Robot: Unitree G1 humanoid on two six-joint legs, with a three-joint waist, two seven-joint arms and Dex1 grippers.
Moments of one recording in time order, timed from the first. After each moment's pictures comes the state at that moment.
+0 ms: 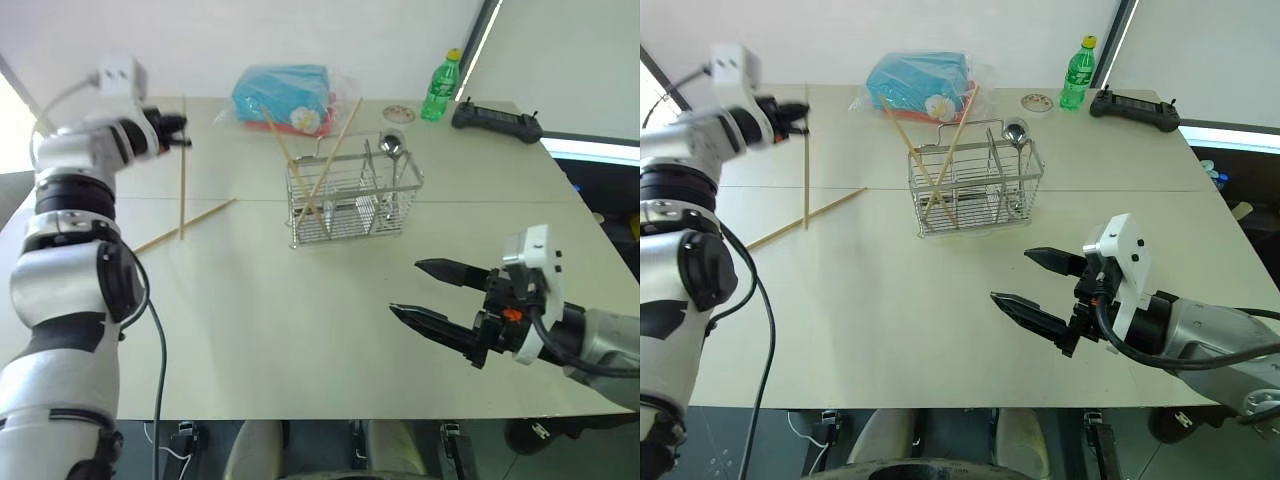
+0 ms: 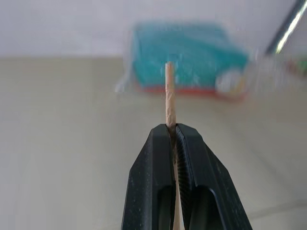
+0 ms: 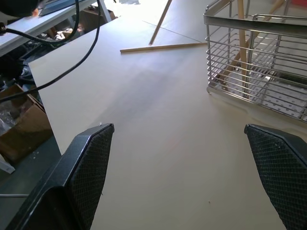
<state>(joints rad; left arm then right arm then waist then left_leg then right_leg) -1.37 0.61 0.35 1.07 -0.20 0.45 -0.54 0.13 -1.01 -0.44 -0.85 1.39 0.79 0.35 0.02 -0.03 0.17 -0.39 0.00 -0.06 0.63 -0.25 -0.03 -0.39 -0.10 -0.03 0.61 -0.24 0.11</state>
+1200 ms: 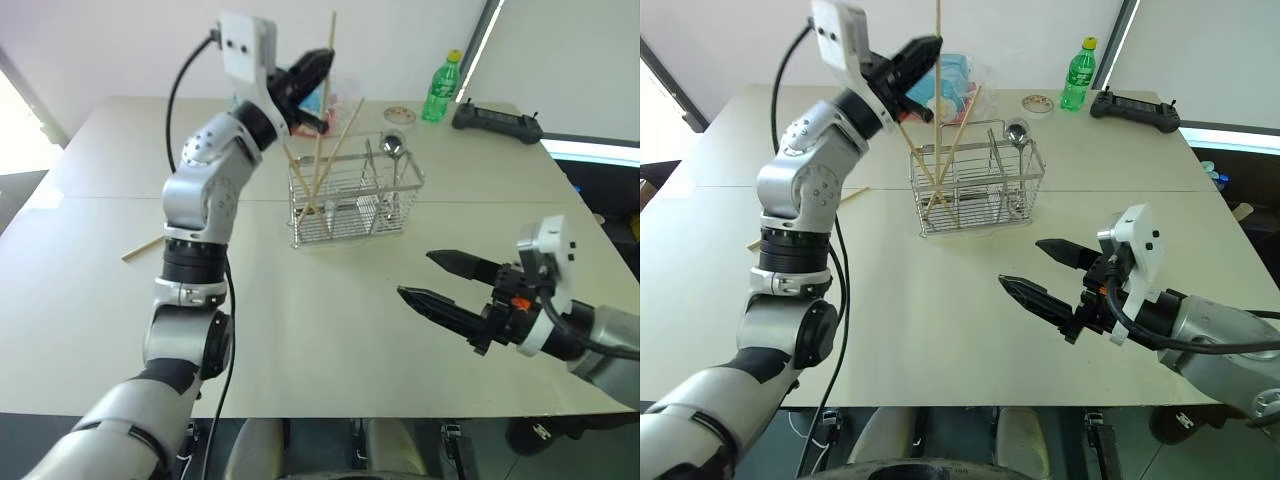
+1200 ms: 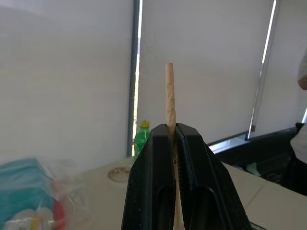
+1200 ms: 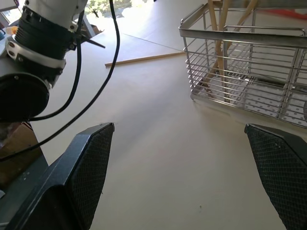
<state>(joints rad) -0.99 0.17 0.09 0.15 -0.40 0.43 -0.46 0.12 -1.00 -0.46 -0.84 1.47 0.78 0.22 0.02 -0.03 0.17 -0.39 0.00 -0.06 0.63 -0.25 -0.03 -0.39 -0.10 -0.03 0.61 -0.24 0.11</state>
